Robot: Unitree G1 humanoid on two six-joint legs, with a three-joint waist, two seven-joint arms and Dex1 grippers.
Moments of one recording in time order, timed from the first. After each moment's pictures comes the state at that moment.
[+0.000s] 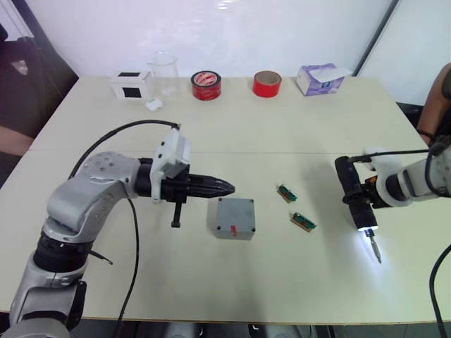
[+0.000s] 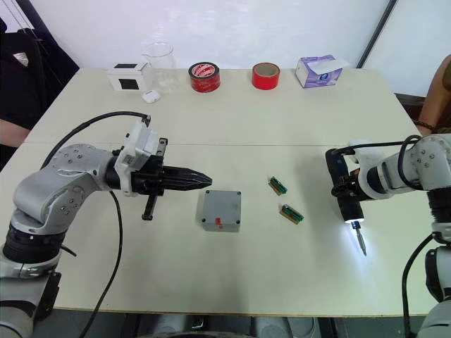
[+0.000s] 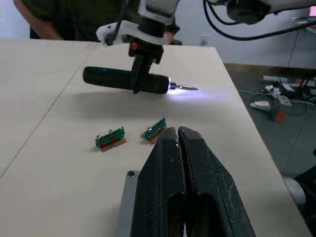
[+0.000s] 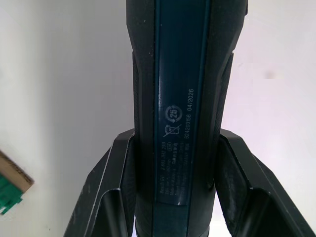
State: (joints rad) left arm -0.57 0.68 -0.06 -0.39 -0.67 0.67 -1.16; right arm -0.78 -1.04 0.11 0.24 1.02 1.61 0.05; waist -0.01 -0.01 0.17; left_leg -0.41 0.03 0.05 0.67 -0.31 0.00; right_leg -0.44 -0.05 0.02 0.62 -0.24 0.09
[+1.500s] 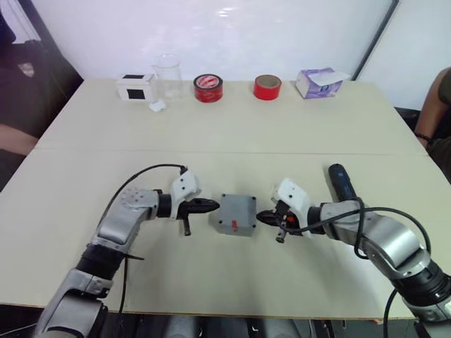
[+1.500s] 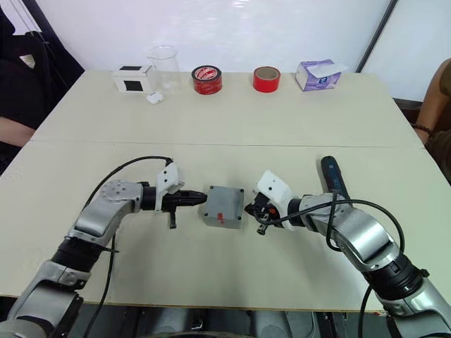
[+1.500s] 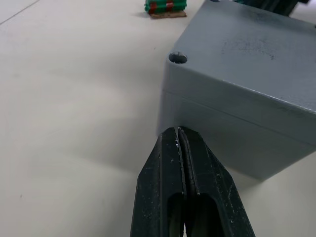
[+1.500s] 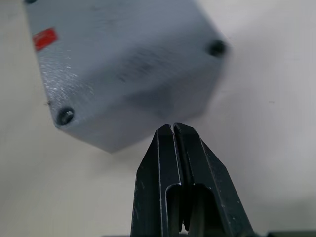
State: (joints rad) left arm -0.48 0.49 -0.24 0.14 -0.23 0.29 -1.09; right arm -0.37 -0.80 0.30 -0.46 0.51 0.94 0.64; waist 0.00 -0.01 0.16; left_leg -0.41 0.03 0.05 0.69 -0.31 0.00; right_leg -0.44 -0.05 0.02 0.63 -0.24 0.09
